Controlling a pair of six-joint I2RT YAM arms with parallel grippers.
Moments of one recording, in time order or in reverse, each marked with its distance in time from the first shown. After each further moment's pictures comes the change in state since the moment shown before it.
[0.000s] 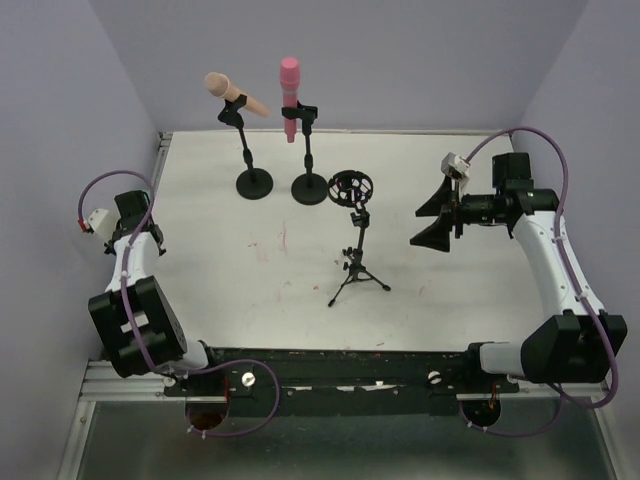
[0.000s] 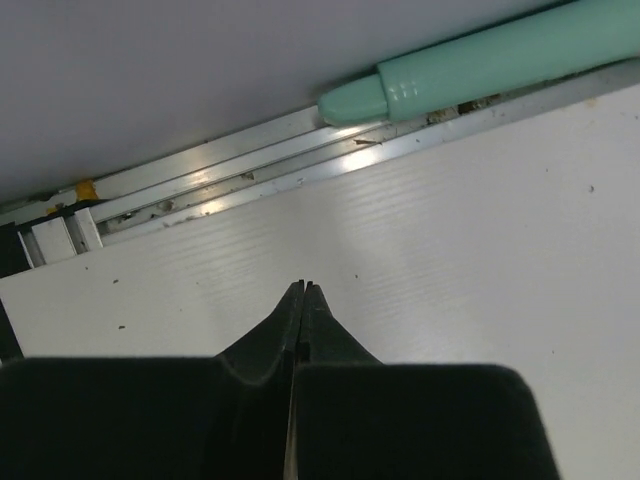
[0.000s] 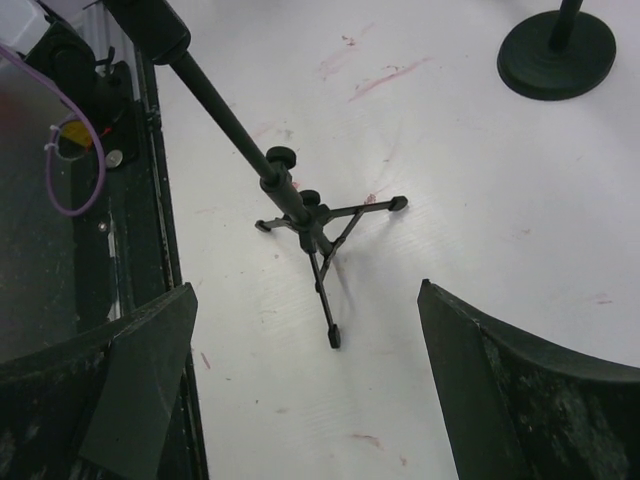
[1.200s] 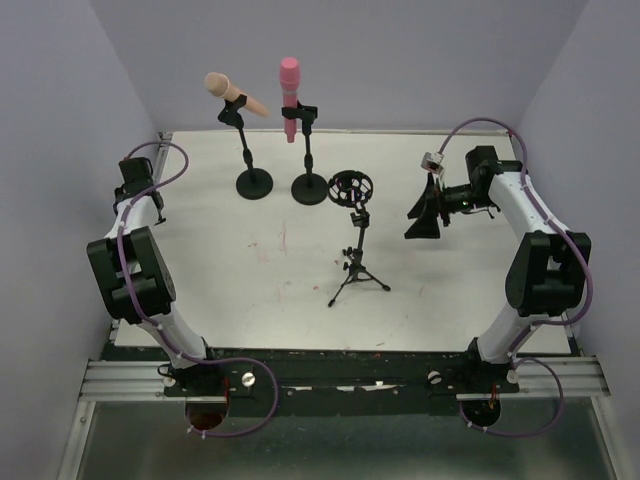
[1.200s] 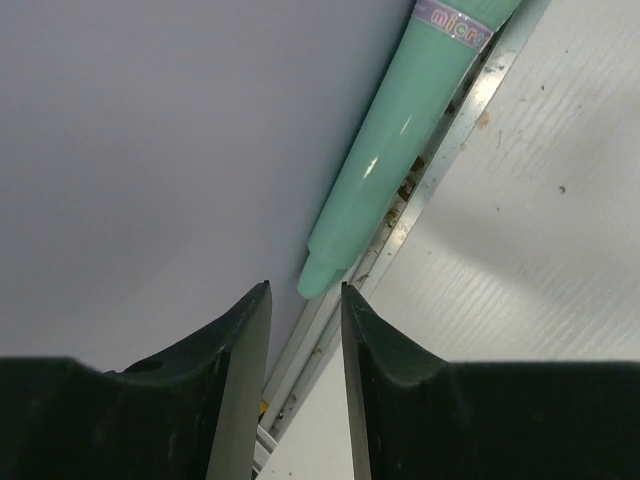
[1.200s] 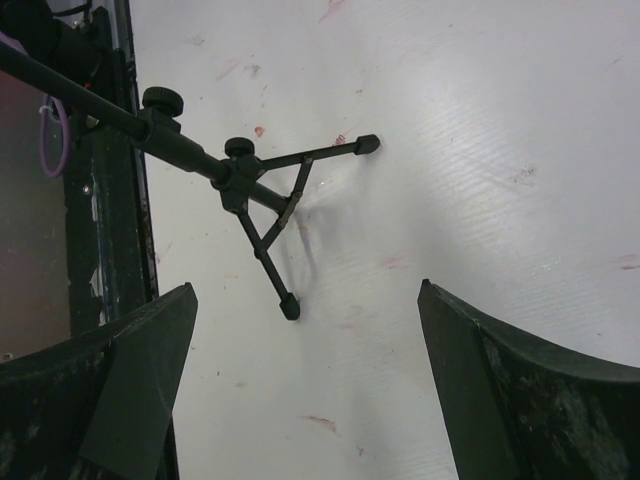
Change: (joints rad) left arm -0.056 0.384 0.354 0.090 0.000 0.886; right arm 0.010 0.465 0.240 -0.211 0.052 -0.246
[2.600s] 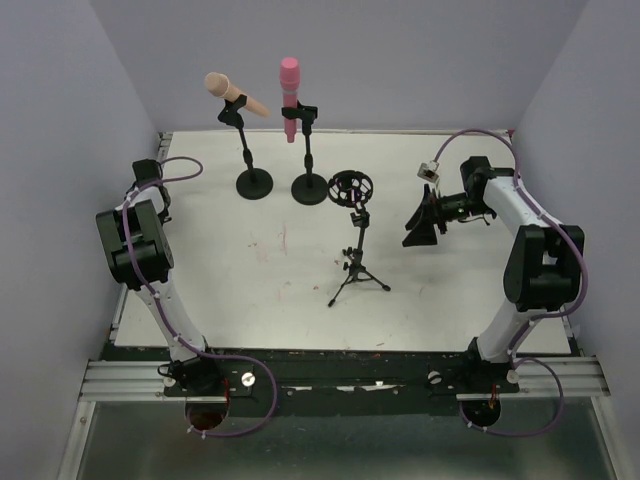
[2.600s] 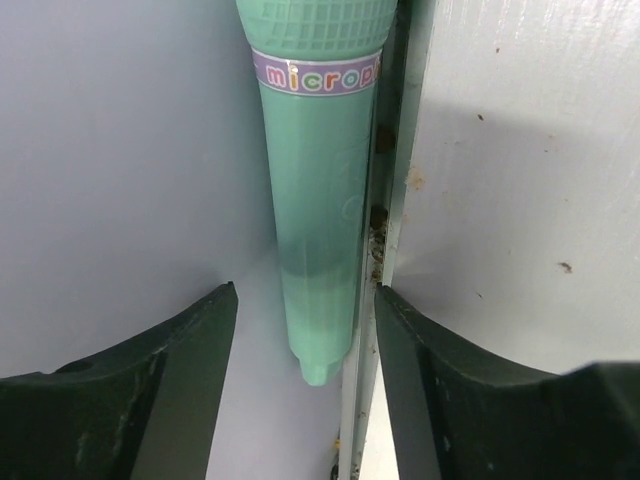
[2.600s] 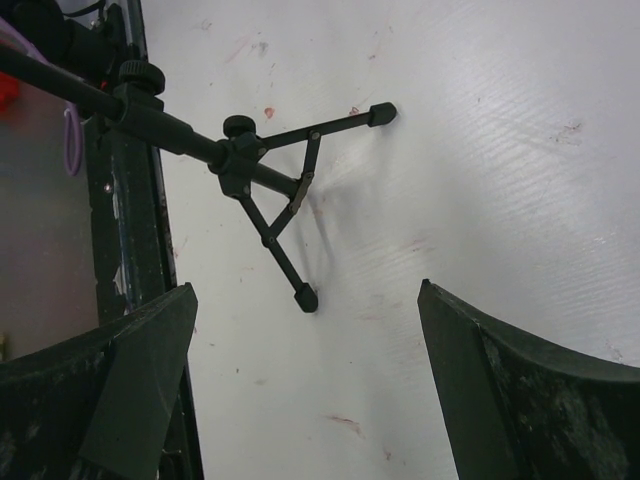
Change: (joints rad) left arm 0.003 0.311 0.178 -0.022 0.011 0.331; right arm 0.000 0.036 -0.076 0.035 0.000 0.045
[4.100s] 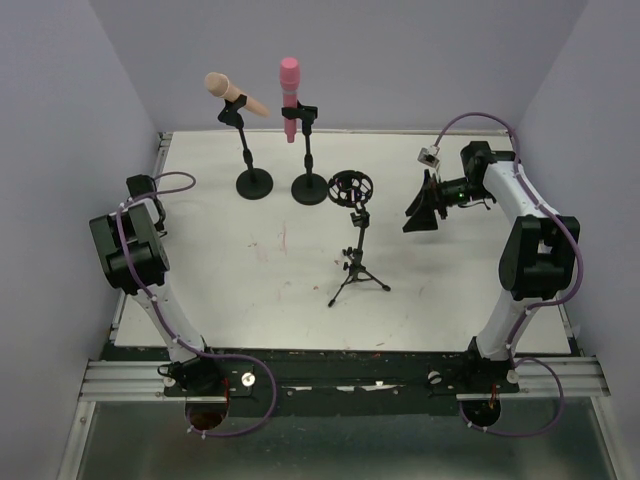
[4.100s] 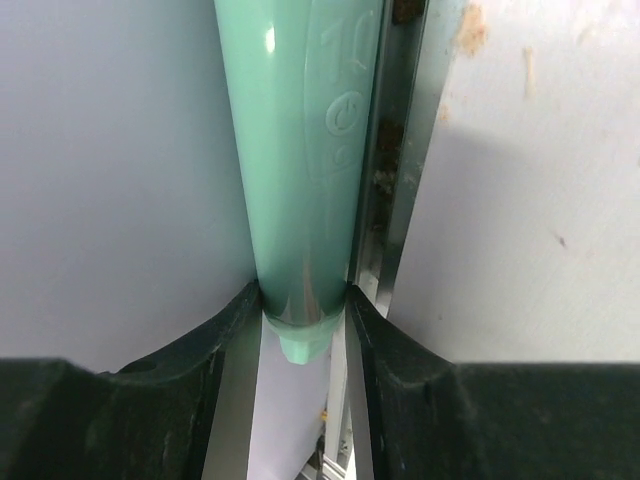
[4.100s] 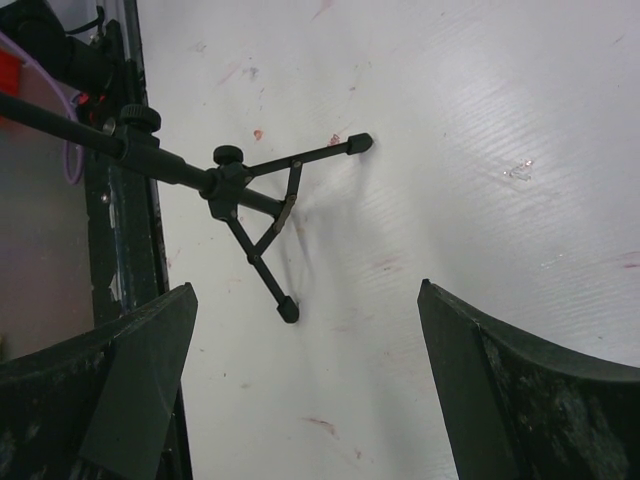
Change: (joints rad) left arm 0.053 -0.005 -0.107 0.016 -0.024 -0.022; right arm 0.000 0.097 0.193 -0.106 -0.001 -0.024
